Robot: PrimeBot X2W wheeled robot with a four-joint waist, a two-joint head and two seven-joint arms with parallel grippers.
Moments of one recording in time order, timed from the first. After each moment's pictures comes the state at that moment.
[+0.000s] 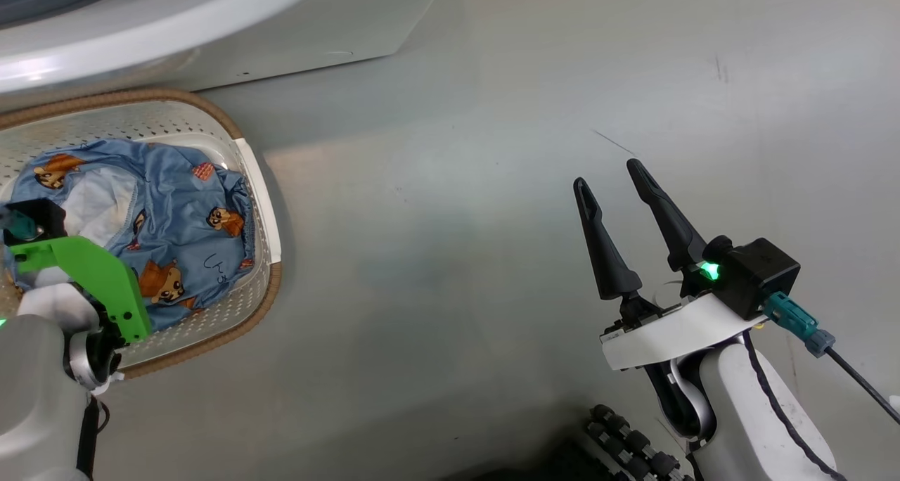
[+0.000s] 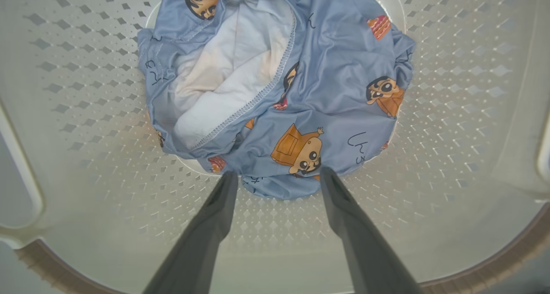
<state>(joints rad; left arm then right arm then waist) -0.50 0.26 -0.06 0.64 -0.40 0.06 0.52 -0.24 -0.05 0.34 0.10 0.30 0.12 -0.26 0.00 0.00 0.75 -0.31</state>
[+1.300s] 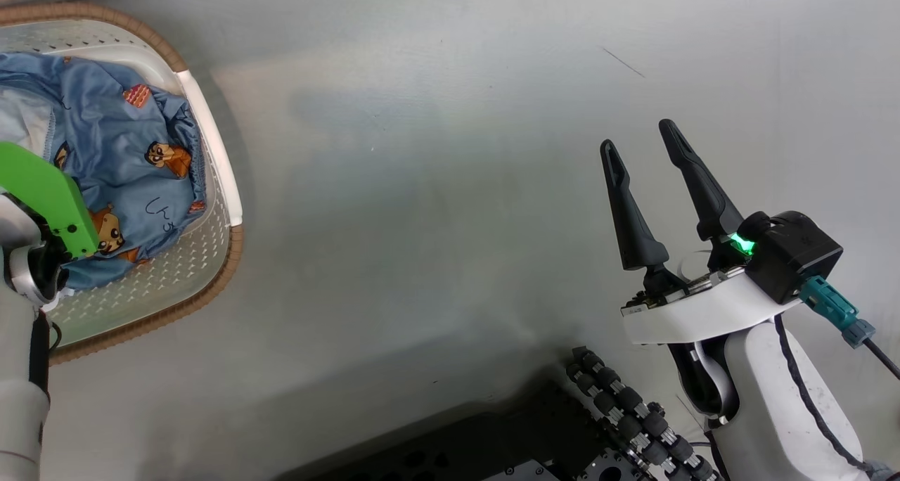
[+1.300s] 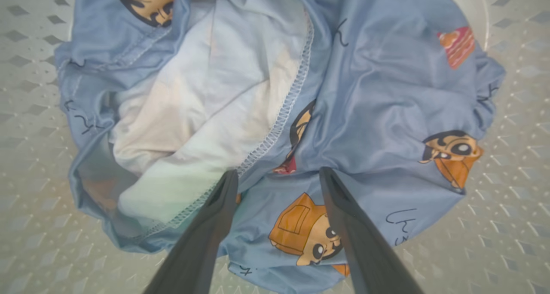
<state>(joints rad) -0.75 0.31 -0.06 0.82 -0.37 0.03 0.45 -0.26 -0.06 0.29 0.03 0.27 0.12 -0.26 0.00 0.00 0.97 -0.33</state>
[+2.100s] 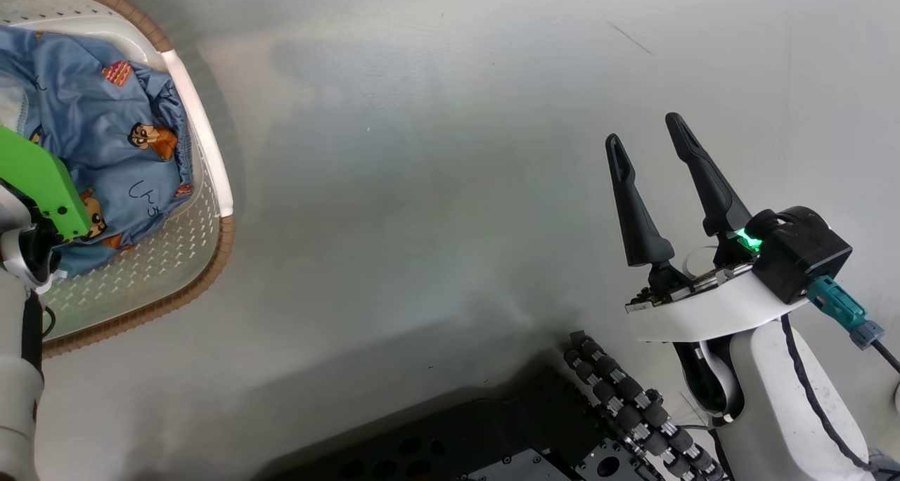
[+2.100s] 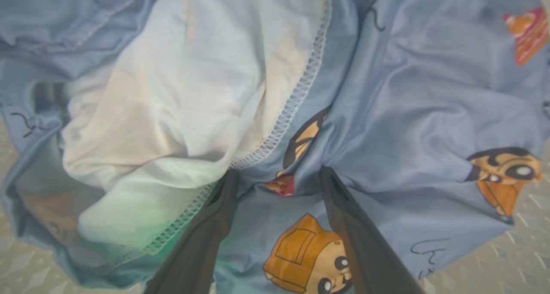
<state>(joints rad) -0.84 0.31 -0.06 0.93 -0.37 0.03 0.39 -0.26 -0.07 0.29 0.00 0.26 0.12 -0.26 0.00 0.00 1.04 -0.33</state>
